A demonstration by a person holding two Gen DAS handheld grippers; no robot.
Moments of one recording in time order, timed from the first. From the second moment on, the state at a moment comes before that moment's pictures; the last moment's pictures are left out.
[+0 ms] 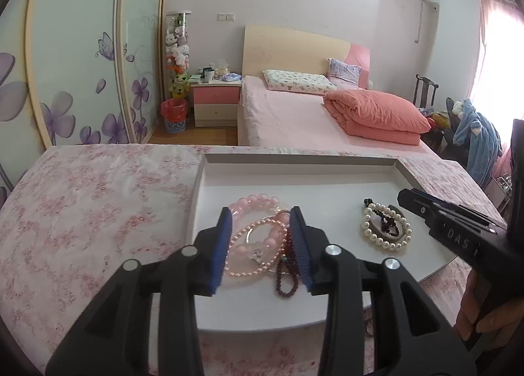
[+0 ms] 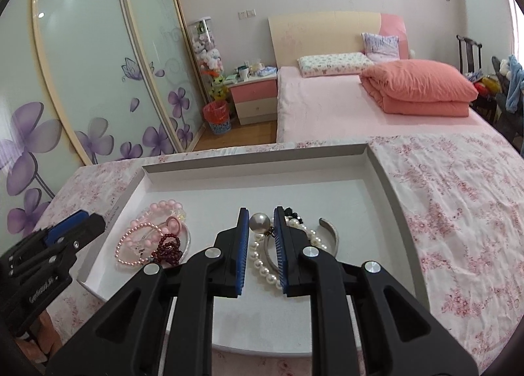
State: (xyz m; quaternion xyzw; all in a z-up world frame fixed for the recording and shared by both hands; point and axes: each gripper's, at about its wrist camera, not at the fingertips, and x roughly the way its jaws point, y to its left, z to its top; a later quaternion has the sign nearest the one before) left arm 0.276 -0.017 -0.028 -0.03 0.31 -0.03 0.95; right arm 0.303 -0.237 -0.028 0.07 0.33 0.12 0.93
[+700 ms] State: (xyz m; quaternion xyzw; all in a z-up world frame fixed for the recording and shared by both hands) left arm 0.206 0.014 -0.017 -0.04 0.30 -0.01 0.95; right arm 0.219 -0.249 -0.037 0.03 0.38 0.18 0.91
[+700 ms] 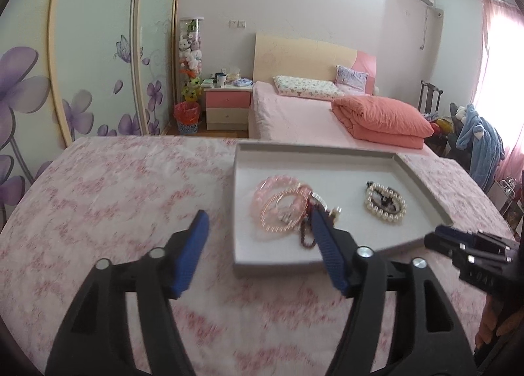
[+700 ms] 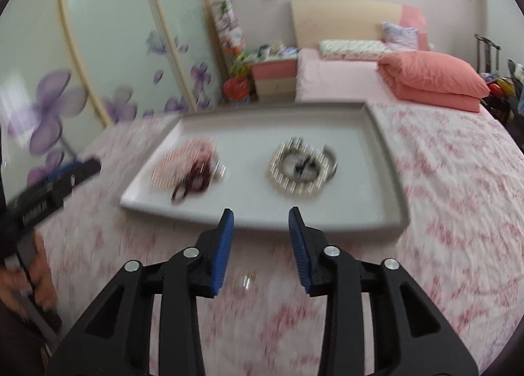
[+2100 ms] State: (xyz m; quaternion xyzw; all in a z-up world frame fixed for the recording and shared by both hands) left arm 0.188 -0.070 -0.058 0.01 0.39 -0.09 0.92; right arm 0.207 -0.286 -0.077 0.00 0.43 0.05 0.90
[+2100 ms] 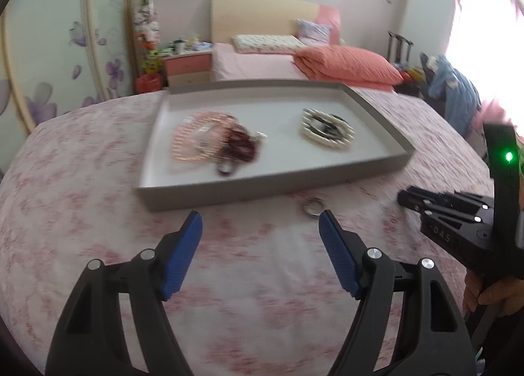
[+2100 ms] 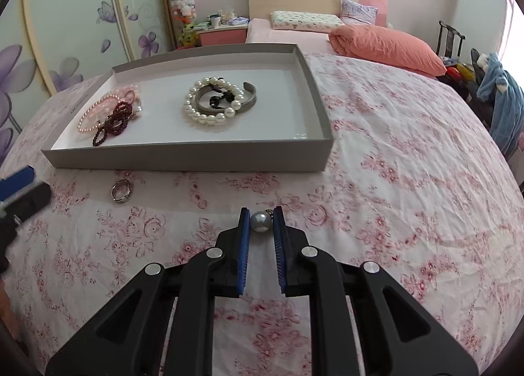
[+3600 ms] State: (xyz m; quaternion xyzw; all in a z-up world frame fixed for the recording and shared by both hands) left arm 0.201 -0.035 -0.090 0.03 0.43 -0.04 0.90; right arm 0.204 -0.247 -0.078 -0.02 0.43 0.12 0.90
